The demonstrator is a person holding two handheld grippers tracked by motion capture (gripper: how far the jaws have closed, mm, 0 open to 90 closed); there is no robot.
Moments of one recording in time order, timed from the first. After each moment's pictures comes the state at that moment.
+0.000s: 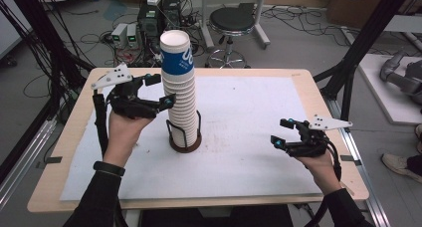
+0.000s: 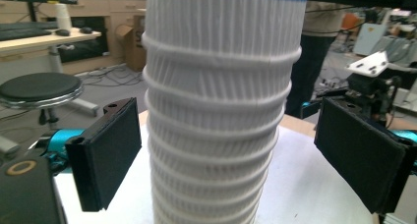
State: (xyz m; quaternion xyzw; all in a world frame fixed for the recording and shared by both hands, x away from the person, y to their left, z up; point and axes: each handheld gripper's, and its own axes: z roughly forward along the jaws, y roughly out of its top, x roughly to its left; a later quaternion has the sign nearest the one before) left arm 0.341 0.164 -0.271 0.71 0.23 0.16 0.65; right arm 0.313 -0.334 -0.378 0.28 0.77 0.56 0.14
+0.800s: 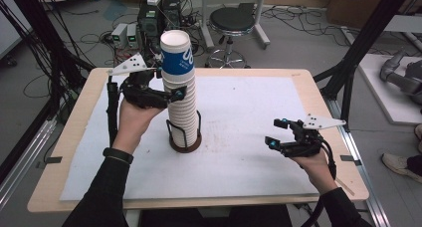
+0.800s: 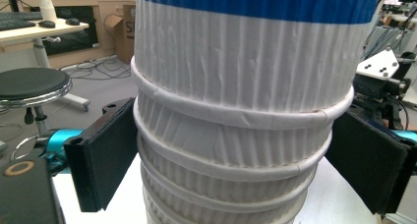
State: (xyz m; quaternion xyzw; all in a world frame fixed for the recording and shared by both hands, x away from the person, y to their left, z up) left arm 0.366 0.145 -0.265 0.72 0.23 0.15 0.64; right arm 0.315 -0.319 -0.377 0.26 0.77 0.57 0.12
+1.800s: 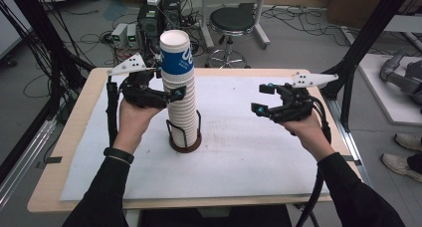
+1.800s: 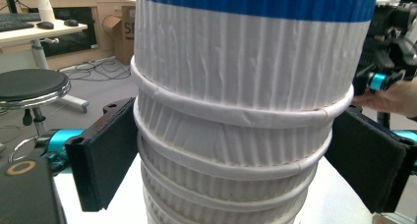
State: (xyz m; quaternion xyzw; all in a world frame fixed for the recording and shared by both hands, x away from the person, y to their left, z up) left arm 0.367 0.147 -0.266 0.72 0.22 0.15 0.64; right arm 0.359 -0.269 -0.280 0.20 0.78 0.58 0.10
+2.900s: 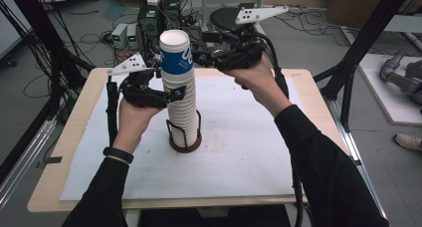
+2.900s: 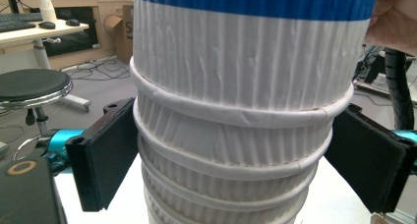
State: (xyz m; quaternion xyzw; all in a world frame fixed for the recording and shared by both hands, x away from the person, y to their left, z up) left arm 0.367 0.146 -0.265 0.72 0.23 0.16 0.63; right arm 0.397 -0.135 -0.167 0.12 0.77 0.62 0.07
